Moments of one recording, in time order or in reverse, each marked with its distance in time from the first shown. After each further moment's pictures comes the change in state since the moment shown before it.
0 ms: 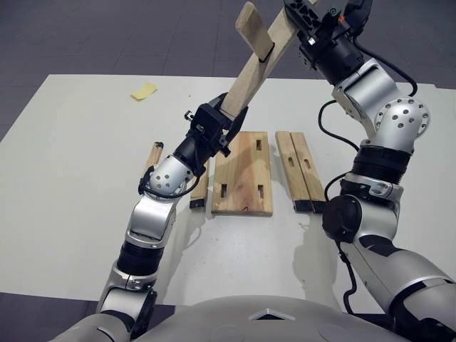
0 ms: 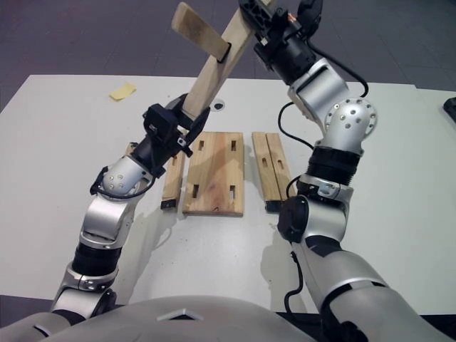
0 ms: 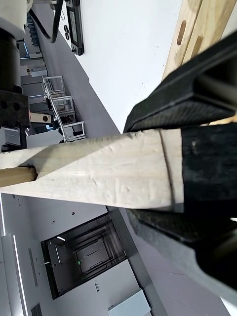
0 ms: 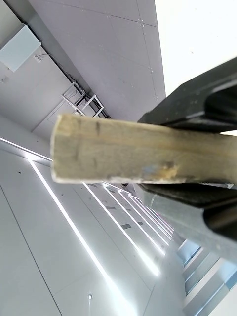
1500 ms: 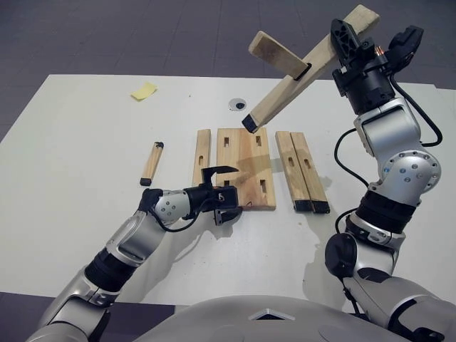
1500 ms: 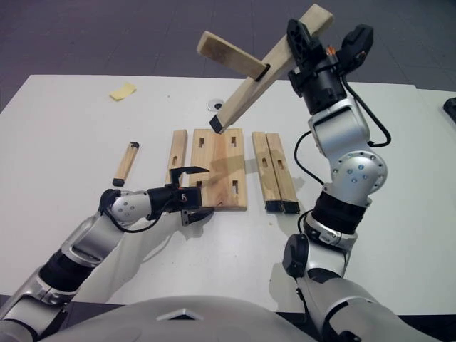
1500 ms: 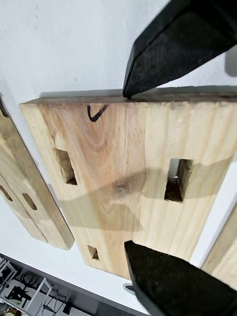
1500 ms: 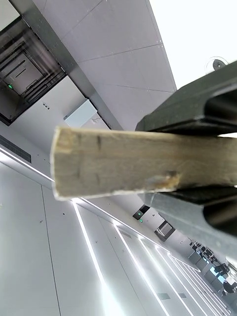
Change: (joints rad) left arm 0.051 0.342 -0.283 0.060 0.319 -0.001 -0.381; right arm 0.293 -0.001 0.065 -0.395 0.018 -0.211 -0.260
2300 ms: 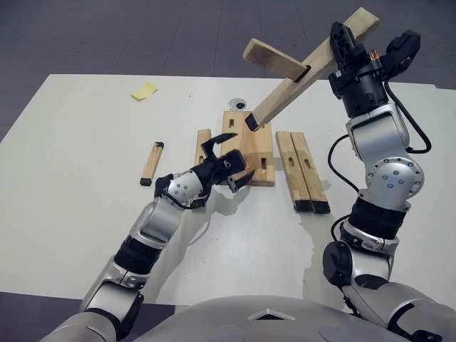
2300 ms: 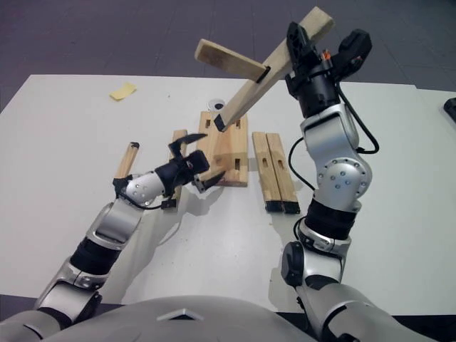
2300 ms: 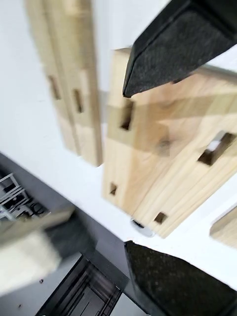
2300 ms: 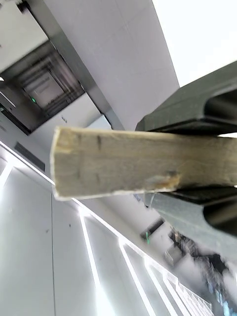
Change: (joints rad) left arm -0.062 -0.265 0.159 0.003 -0.092 0.065 0.186; right arm 0.101 0.019 0.112 -0.074 -0.198 -0.157 -0.006
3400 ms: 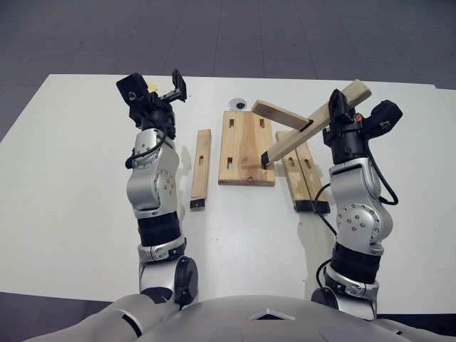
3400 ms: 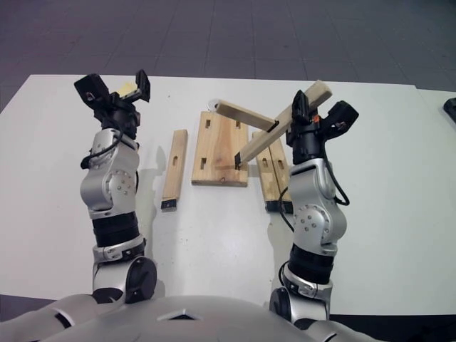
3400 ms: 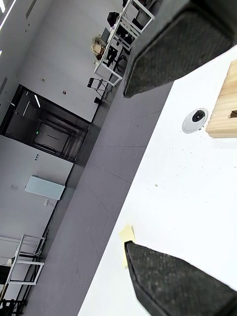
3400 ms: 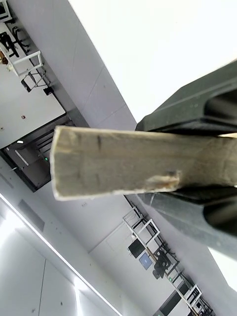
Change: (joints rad) left arm -0.212 -0.421 0.591 0.125 -0.395 0.177 0.677; right arm 0.312 0.158 0.080 -0.082 -0.272 -0.163 -0.028
